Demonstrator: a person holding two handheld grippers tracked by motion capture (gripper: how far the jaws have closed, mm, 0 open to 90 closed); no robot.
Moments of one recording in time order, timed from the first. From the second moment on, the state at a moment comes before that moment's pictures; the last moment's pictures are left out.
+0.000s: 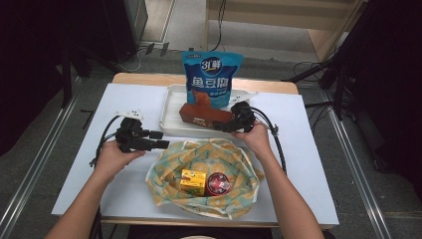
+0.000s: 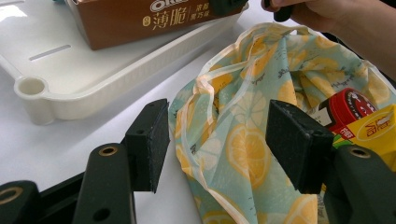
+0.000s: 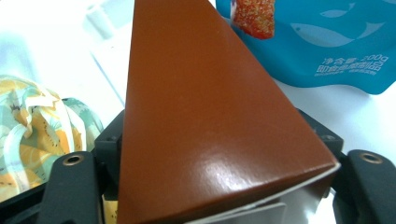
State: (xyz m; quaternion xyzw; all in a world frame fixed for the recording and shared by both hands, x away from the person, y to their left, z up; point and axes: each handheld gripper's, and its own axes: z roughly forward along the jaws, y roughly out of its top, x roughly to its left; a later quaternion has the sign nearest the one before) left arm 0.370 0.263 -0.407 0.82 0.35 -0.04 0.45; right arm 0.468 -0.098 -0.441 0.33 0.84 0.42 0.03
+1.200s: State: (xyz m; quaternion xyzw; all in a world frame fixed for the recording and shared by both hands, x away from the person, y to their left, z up) left arm 0.369 0.263 -0.406 0.82 0.35 -0.04 0.45; right arm 0.459 -0.110 -0.420 0.33 0.83 0.44 0.07
